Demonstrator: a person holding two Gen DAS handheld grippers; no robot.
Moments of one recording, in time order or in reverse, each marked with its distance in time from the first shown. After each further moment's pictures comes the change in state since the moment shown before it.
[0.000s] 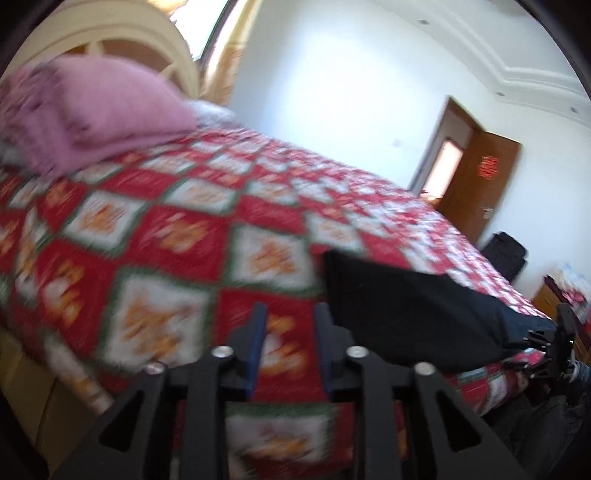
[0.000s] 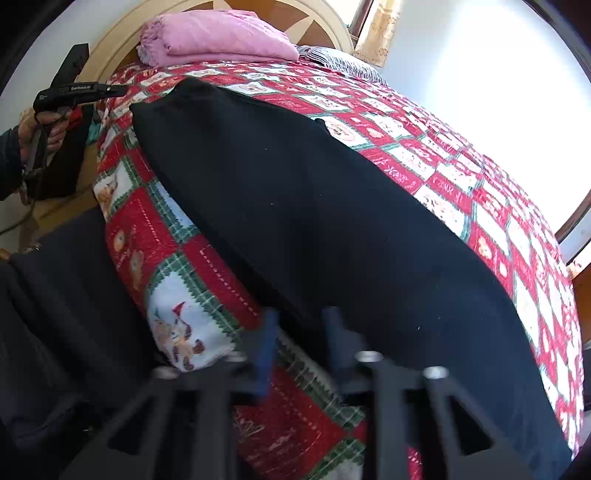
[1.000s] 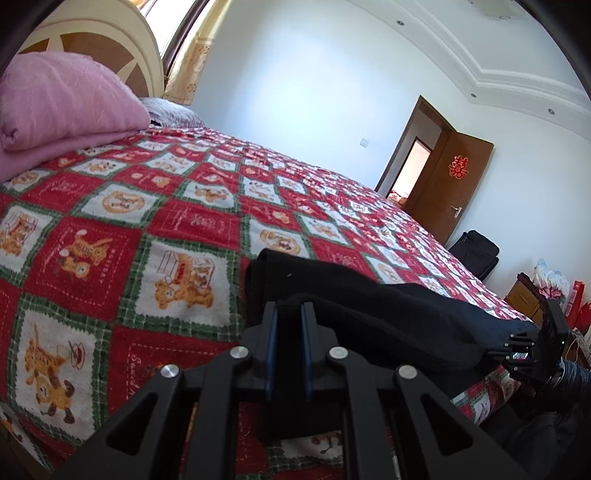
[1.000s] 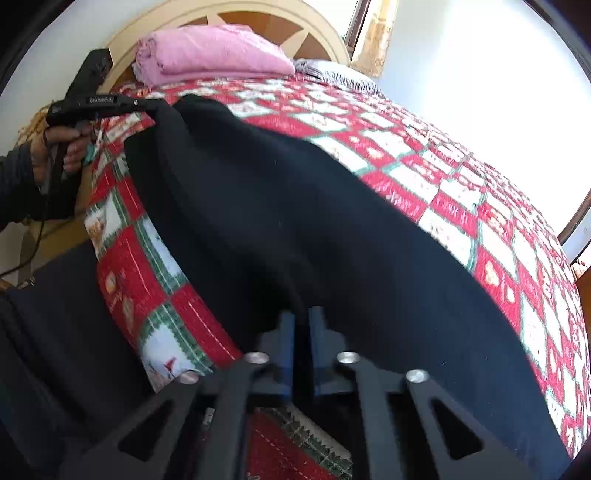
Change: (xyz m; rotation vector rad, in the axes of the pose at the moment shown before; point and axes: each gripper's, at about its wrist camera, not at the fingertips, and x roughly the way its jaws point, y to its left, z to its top) left arm 0.050 -0.020 0.012 0.005 0.002 -0.122; right arm 0.008 -0.004 0.022 0.005 -0.073 -0.009
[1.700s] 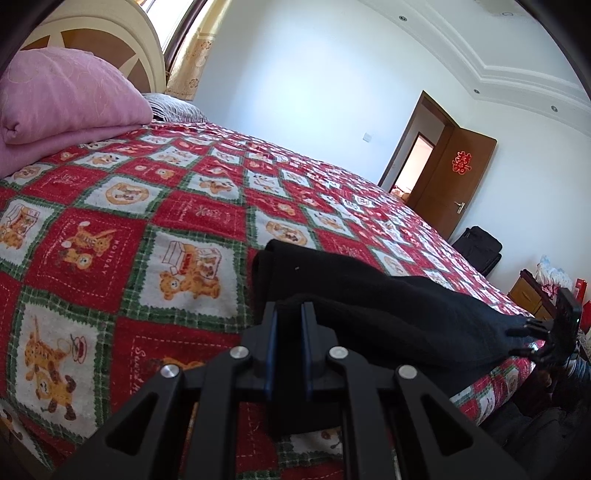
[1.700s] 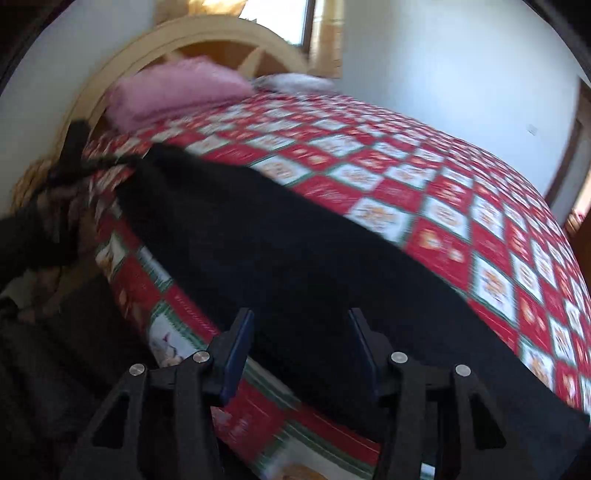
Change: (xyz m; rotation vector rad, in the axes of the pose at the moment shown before) left arm 0.006 0.007 -0.005 -0.006 0.028 0.015; right arm -0.044 -0.036 -0.011 0.153 -0.015 0.028
